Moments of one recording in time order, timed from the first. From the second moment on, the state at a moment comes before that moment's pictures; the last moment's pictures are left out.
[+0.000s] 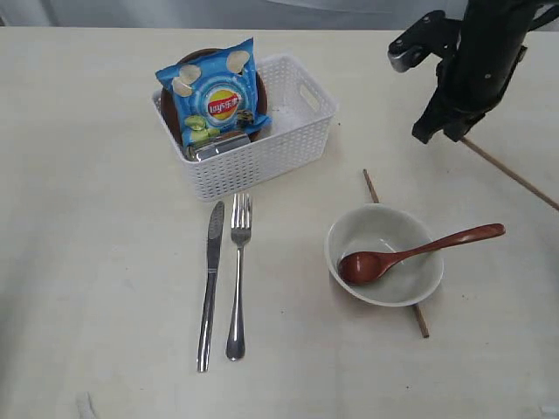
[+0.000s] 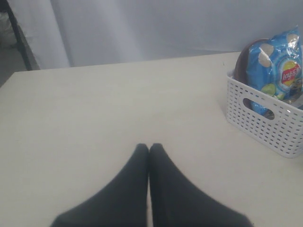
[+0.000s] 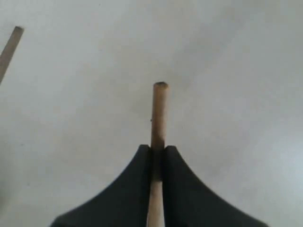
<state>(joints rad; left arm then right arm) -0.12 0.00 0.00 0.13 0.33 -0.09 0.26 1.93 -1.36 -0.24 0.97 -0.34</state>
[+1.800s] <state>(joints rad) -0.12 0.00 0.00 0.13 0.33 -0.09 0.54 1.73 -1.10 0.11 0.93 0.37</state>
